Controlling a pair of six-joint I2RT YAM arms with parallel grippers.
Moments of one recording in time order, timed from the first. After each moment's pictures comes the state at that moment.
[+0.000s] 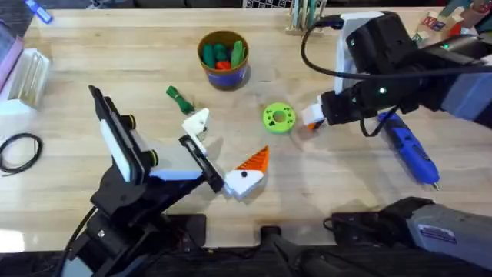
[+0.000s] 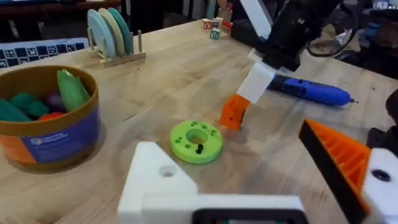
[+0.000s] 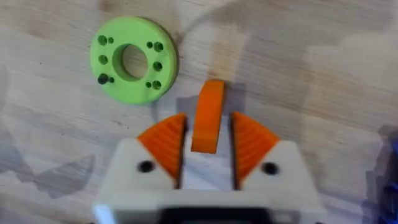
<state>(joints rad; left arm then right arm) -0.62 0.02 0.01 -0.06 0.31 -0.11 0.34 1.32 0.88 -0.81 -0.07 0.15</state>
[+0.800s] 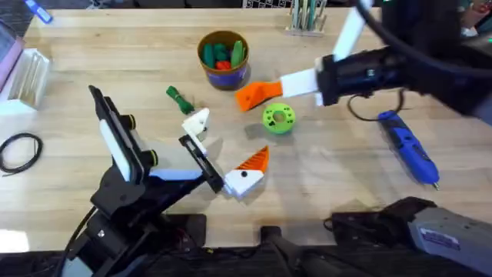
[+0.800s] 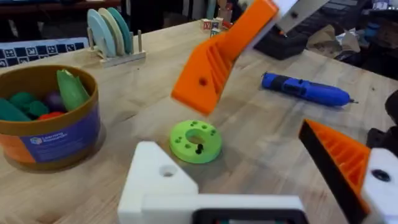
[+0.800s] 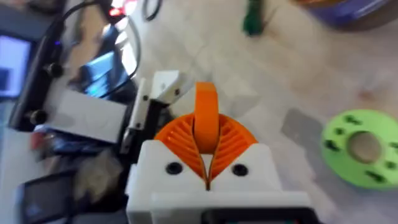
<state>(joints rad) -0.62 0.02 0.01 -0.06 0.31 -0.11 0.37 1.21 0.93 -0.51 -0.85 0.22</state>
